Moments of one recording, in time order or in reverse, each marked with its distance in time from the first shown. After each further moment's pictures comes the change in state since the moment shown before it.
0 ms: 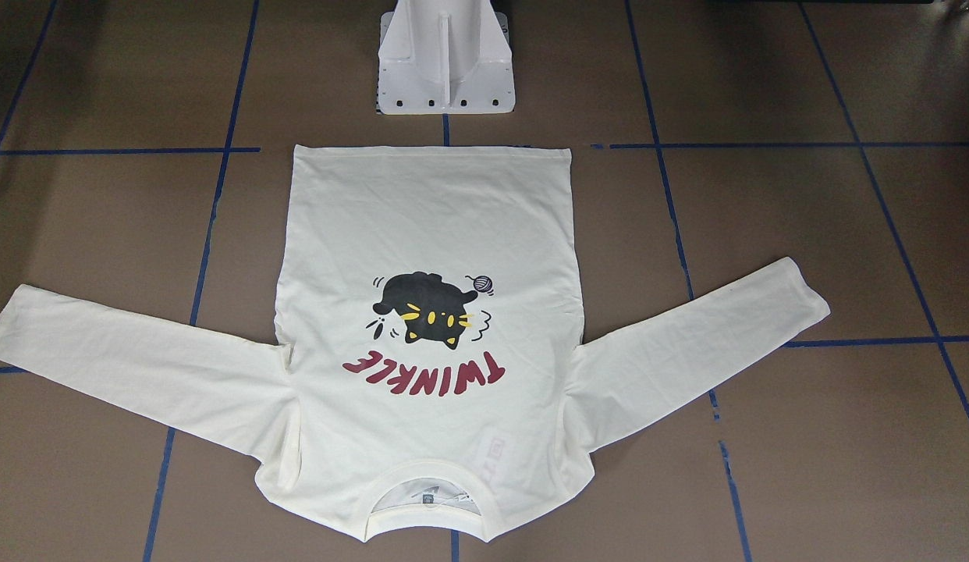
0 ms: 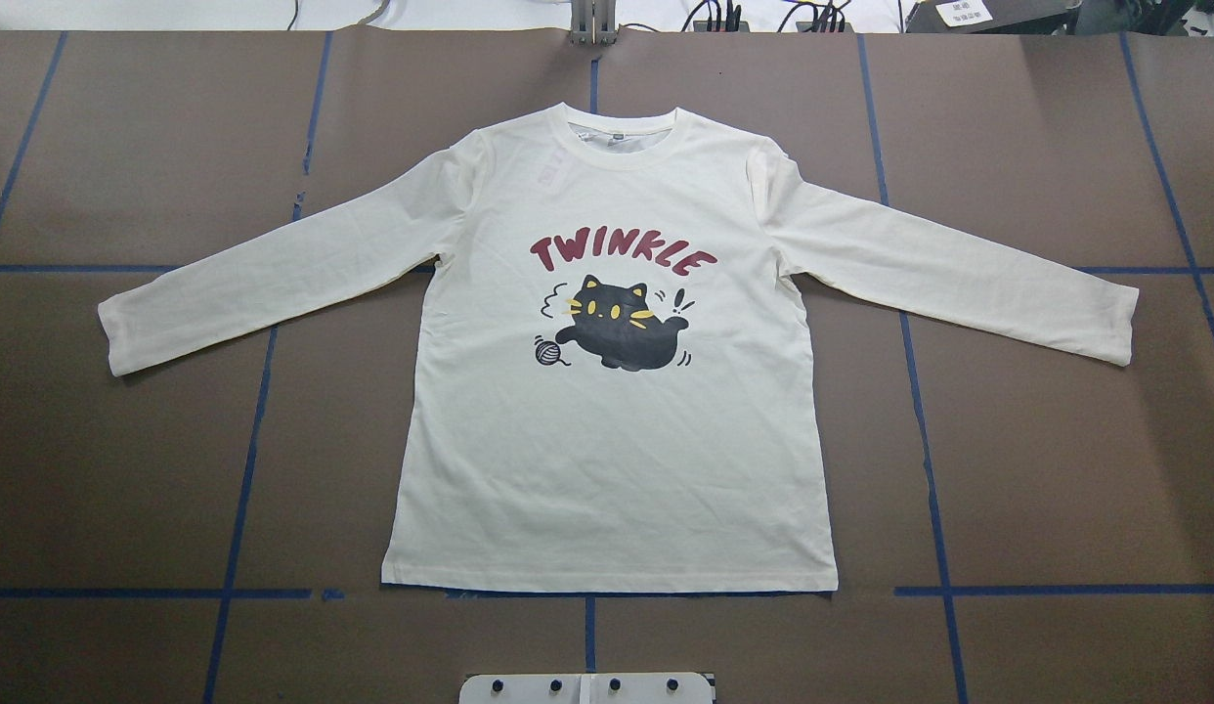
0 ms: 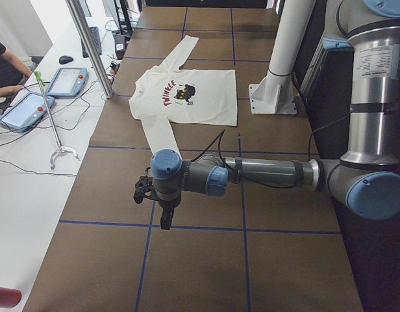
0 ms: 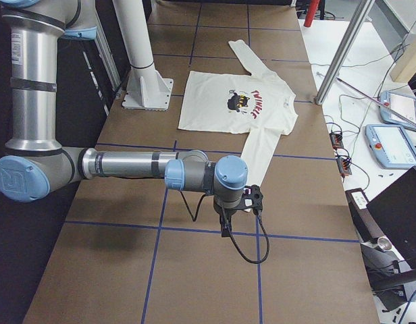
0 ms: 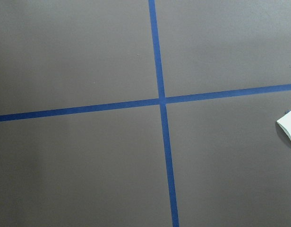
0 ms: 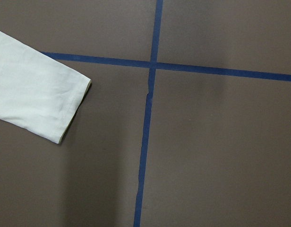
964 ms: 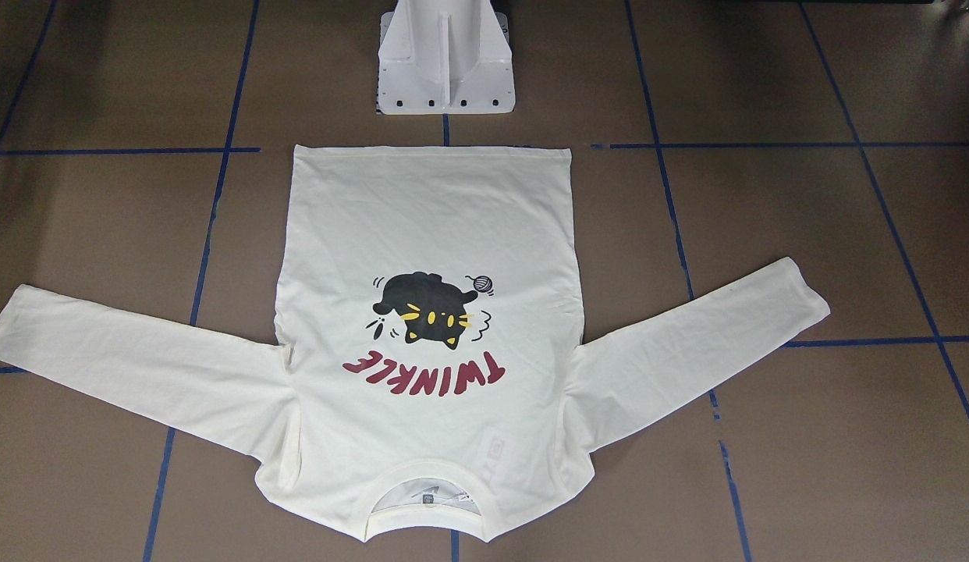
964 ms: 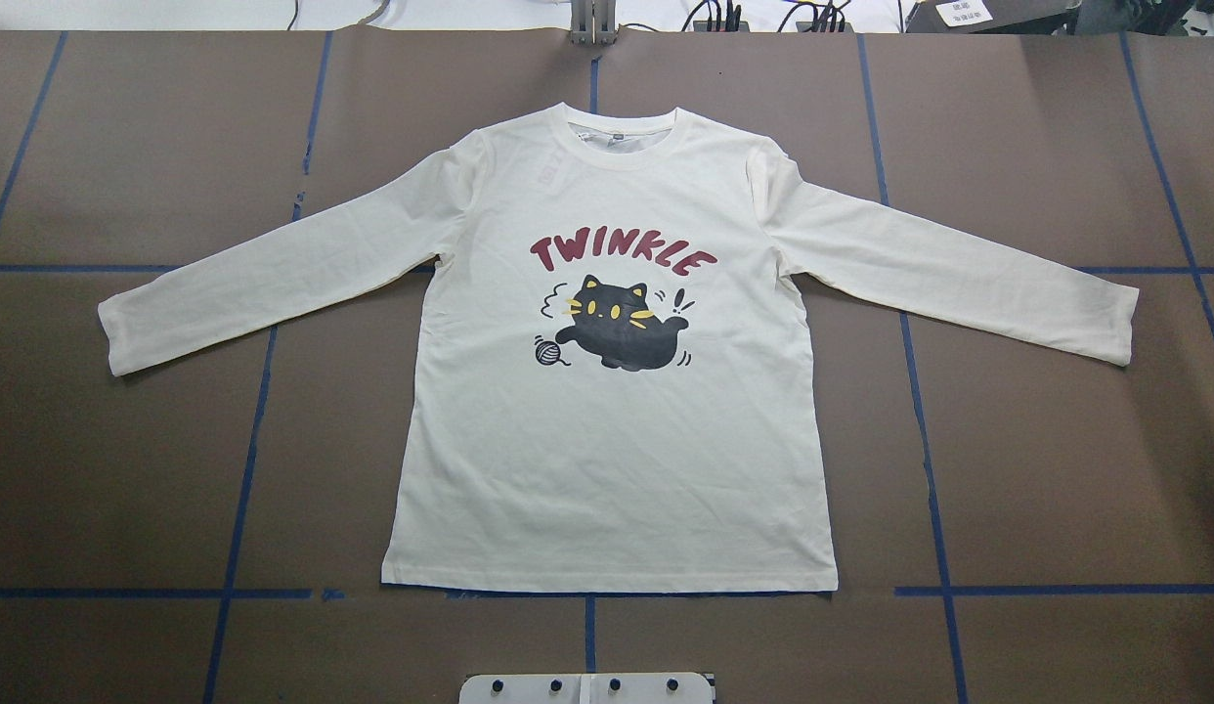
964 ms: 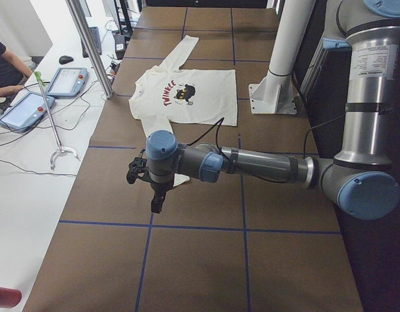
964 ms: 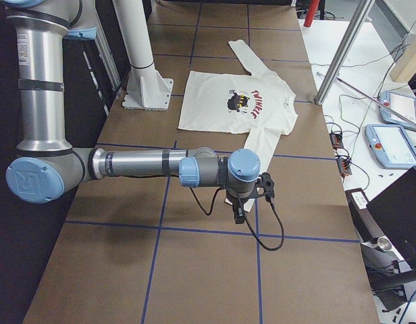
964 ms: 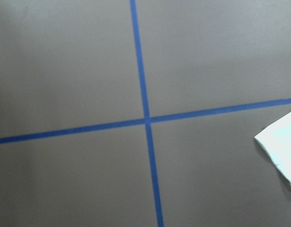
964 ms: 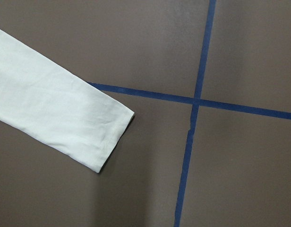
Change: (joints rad) left arm 0.012 -0.046 -0.056 -0.020 -0.004 -0.008; right arm -0.062 0.071 -0.071 0.138 0.089 0.071
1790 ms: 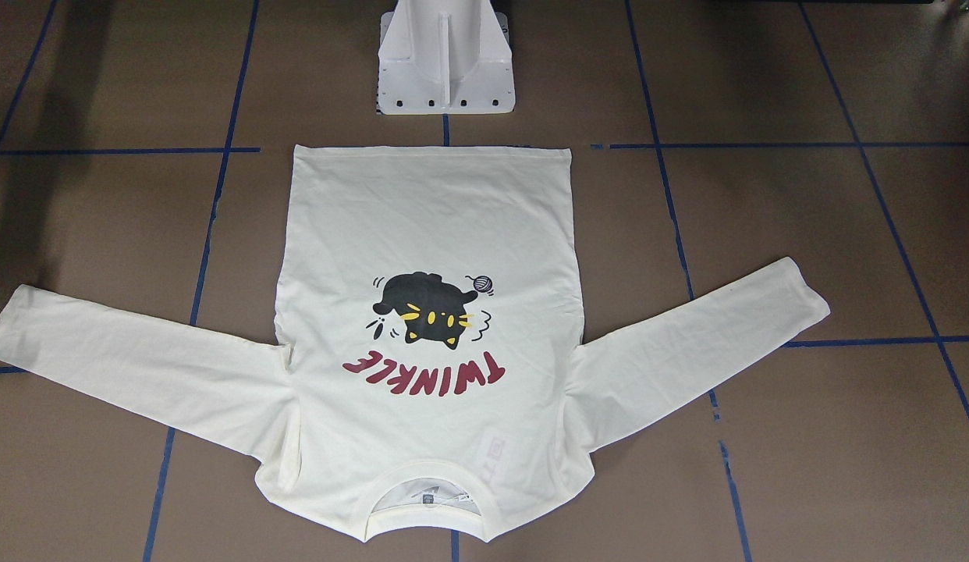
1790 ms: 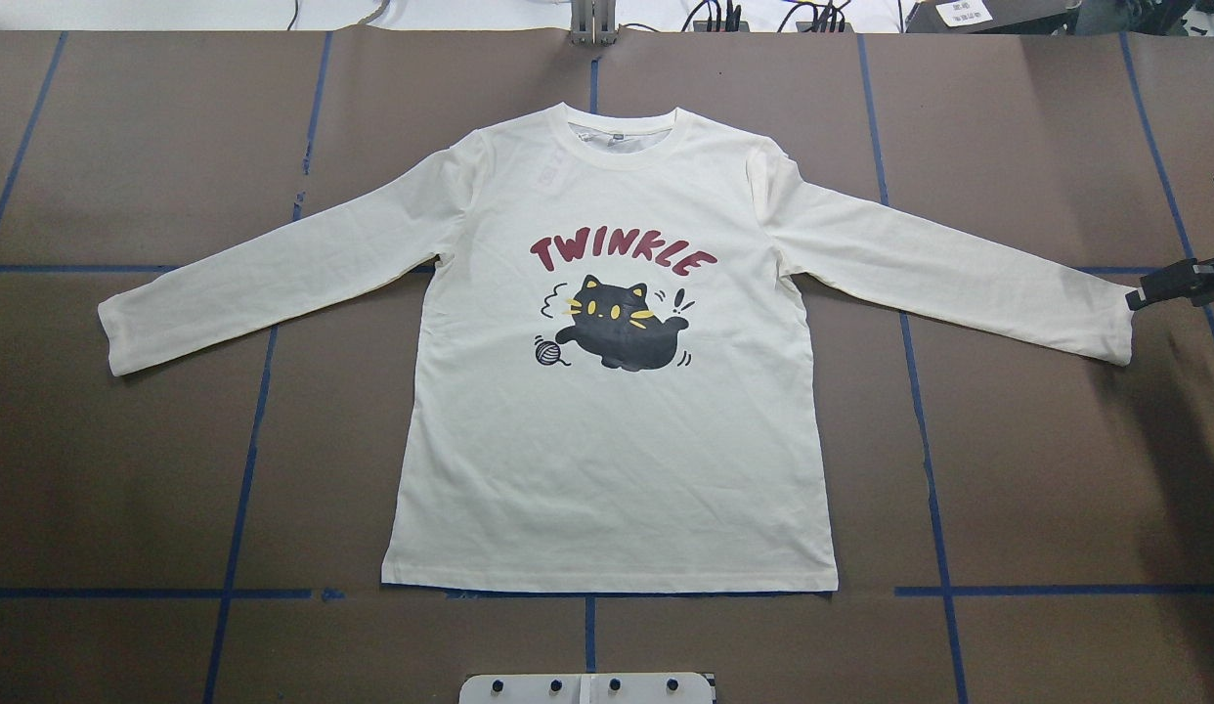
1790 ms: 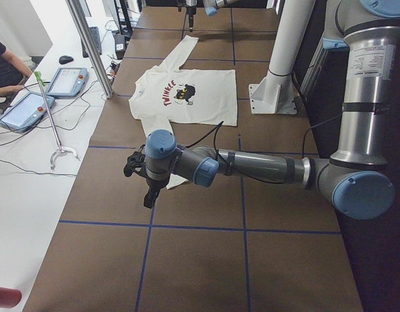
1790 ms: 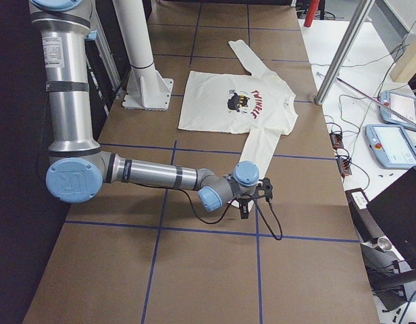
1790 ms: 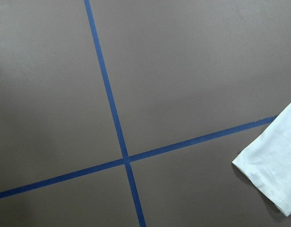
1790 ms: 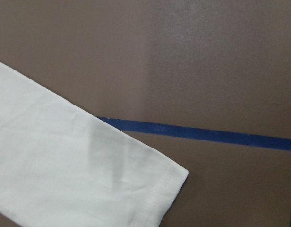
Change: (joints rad) left arm 0.023 -0.009 0.049 -0.151 -0.001 0.000; right arm -0.311 0.073 -0.301 0.603 -0.106 0.552
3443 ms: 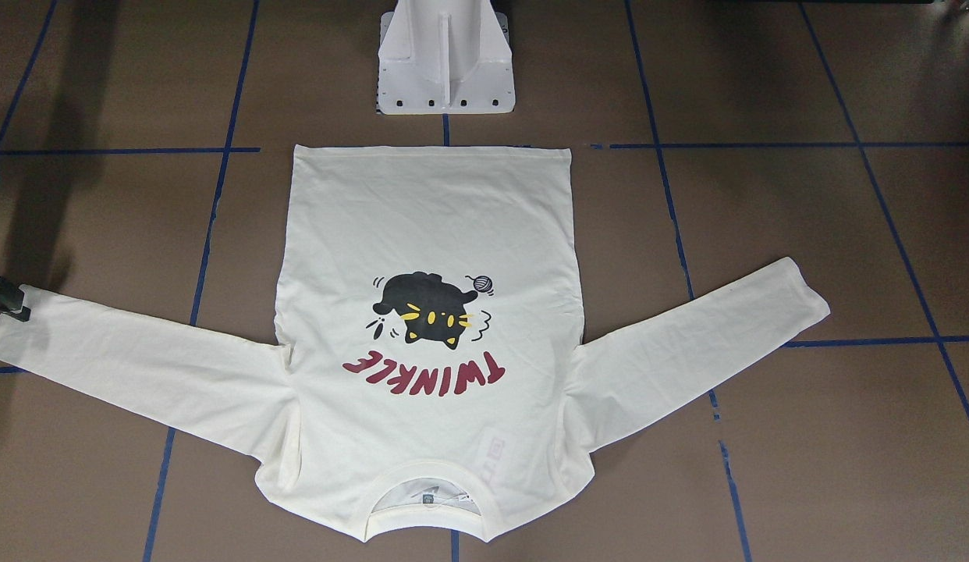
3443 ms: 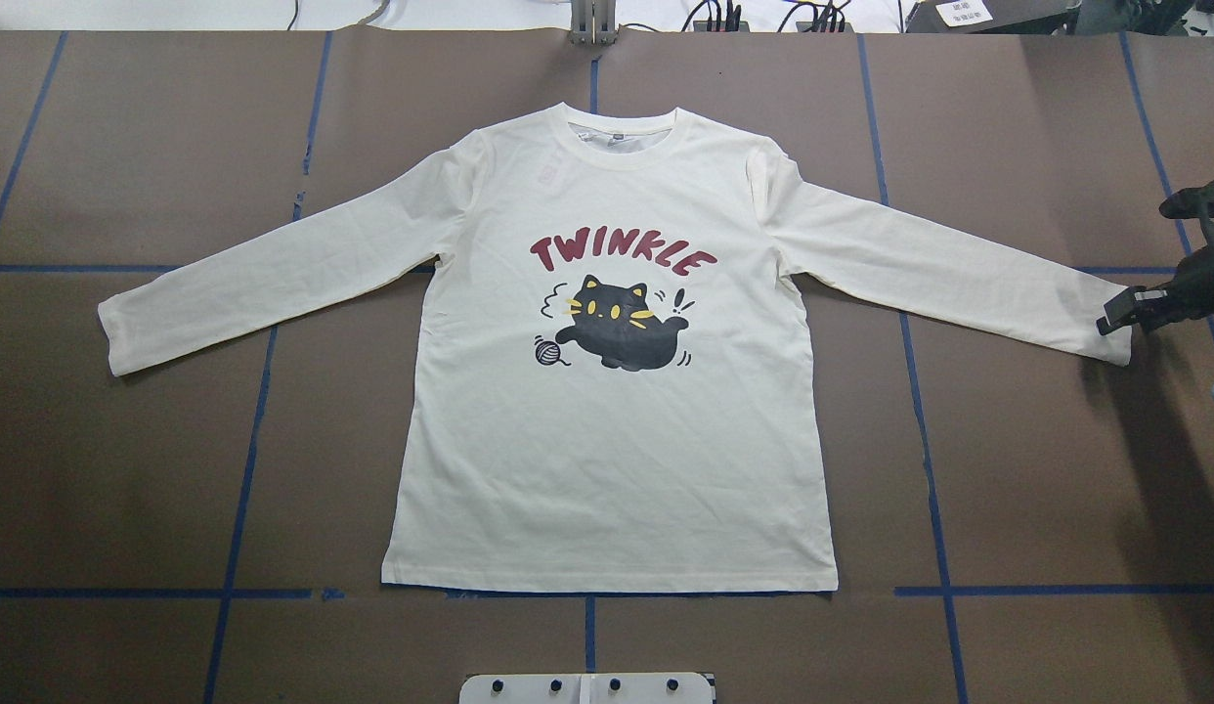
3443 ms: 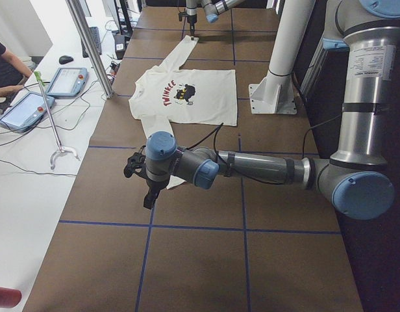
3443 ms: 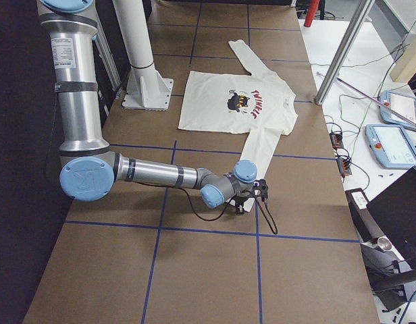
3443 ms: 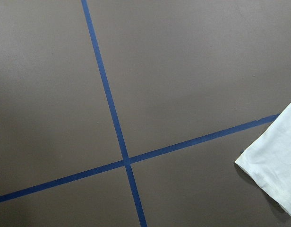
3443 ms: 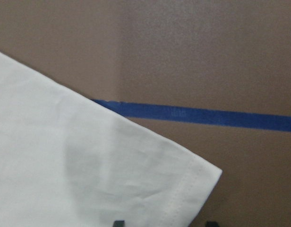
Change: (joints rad) left arm 0.000 0.000 0.005 -0.010 -0.002 0.001; right arm -0.079 0.022 -0.038 -0.006 -0.041 0.040
